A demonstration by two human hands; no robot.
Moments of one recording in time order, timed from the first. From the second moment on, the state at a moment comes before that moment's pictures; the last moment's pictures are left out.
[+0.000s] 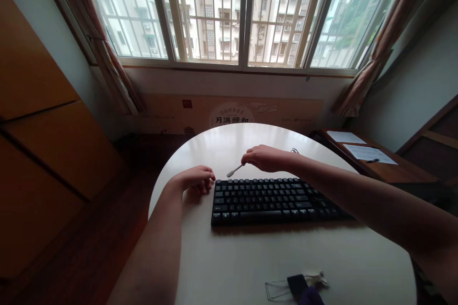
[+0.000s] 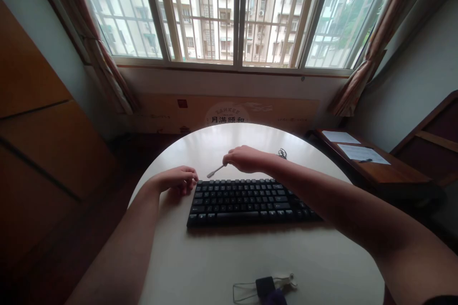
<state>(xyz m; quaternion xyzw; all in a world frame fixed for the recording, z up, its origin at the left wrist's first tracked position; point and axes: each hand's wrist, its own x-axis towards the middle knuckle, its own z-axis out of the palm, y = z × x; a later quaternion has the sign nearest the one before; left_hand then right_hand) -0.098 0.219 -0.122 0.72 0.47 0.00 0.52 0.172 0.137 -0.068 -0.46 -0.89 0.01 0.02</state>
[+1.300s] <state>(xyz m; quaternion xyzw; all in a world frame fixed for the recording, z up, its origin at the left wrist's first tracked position) -0.111 0.256 -0.153 0.64 0.69 0.25 0.20 0.048 0.186 -0.076 -0.26 -0.96 0.05 -0.11</state>
